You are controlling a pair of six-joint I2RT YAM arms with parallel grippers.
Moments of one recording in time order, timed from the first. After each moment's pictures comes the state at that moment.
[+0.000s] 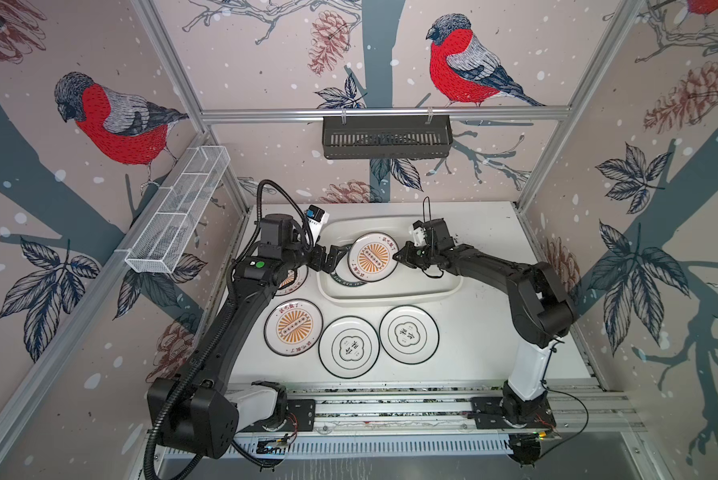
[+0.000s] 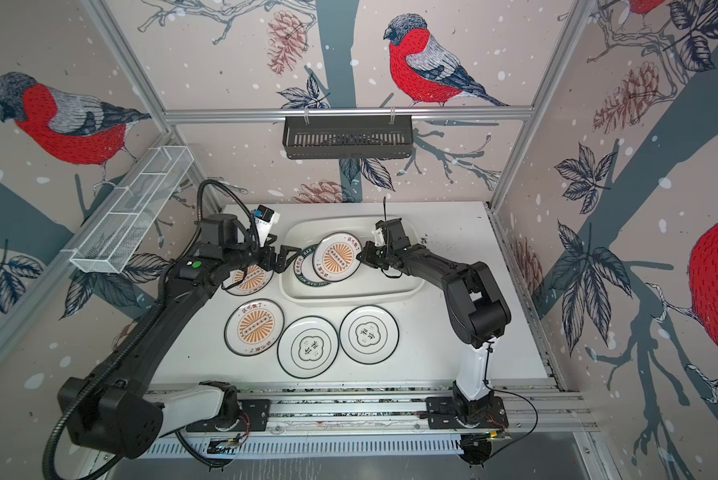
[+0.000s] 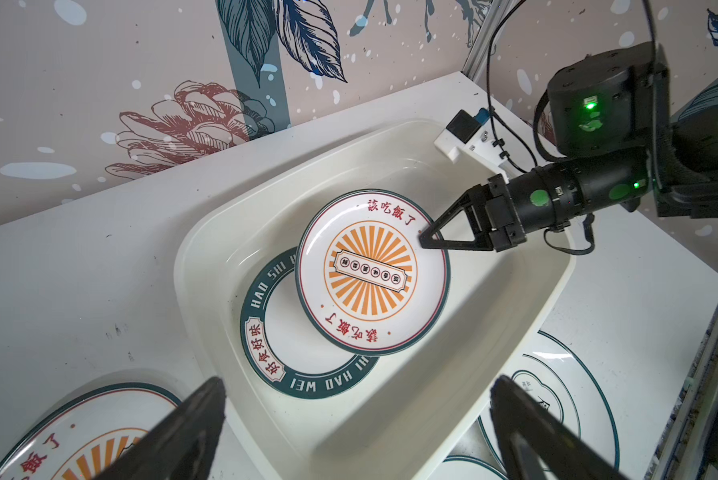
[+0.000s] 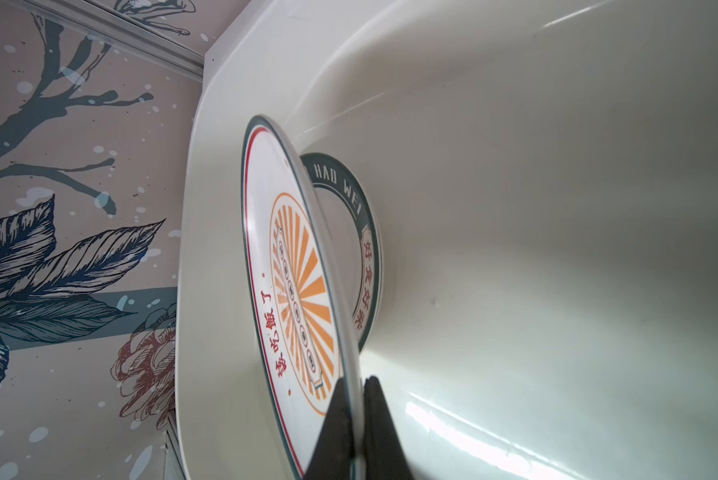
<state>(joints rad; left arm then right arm) -0.20 1.23 1.15 -0.49 0.47 0.13 0.48 1.92 1.27 -0.08 -0.49 0.69</state>
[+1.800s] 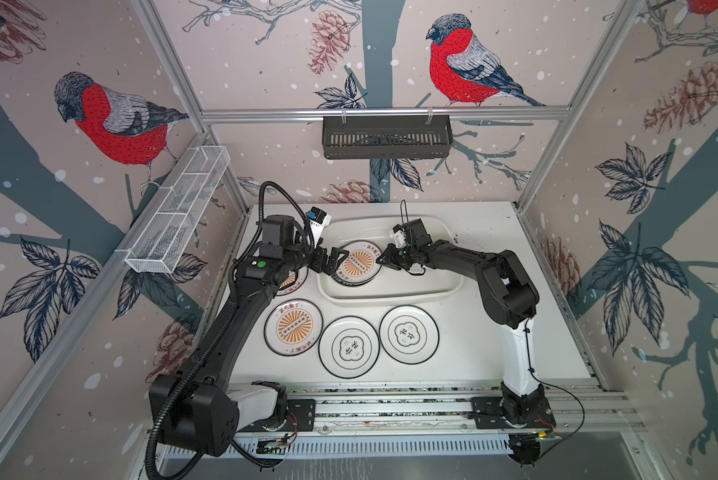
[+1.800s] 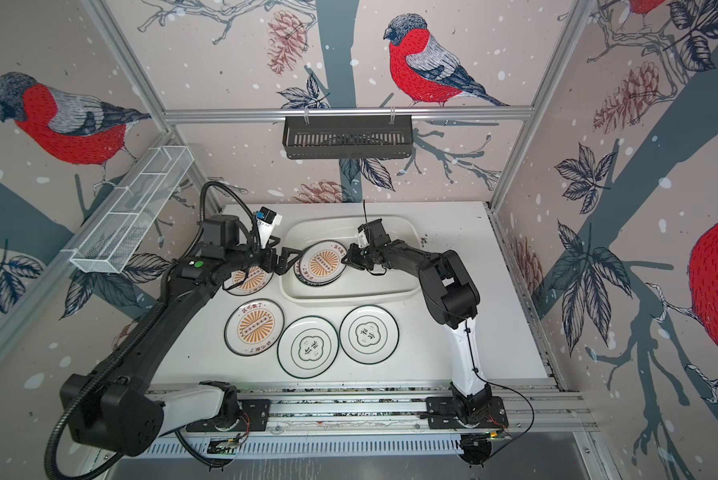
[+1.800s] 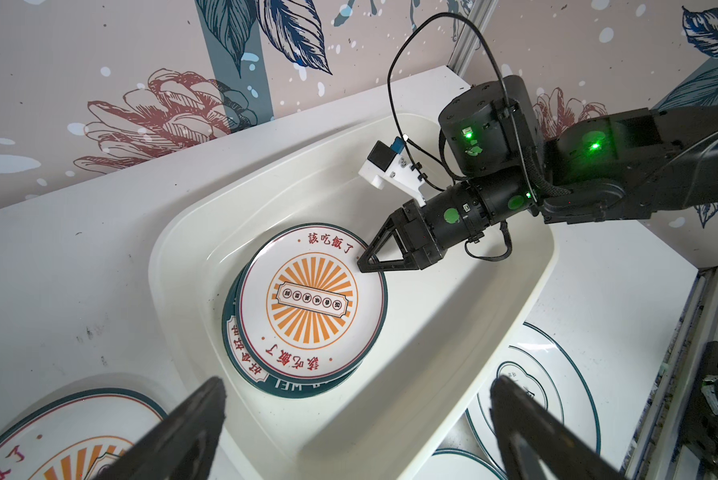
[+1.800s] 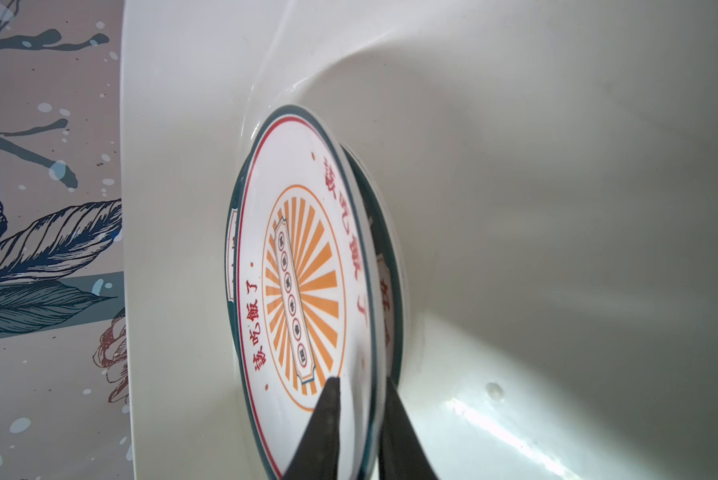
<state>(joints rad) -0.20 1.24 1.13 -0.49 0.52 0.13 0.53 2.15 1.48 -0.15 -0.54 0.68</state>
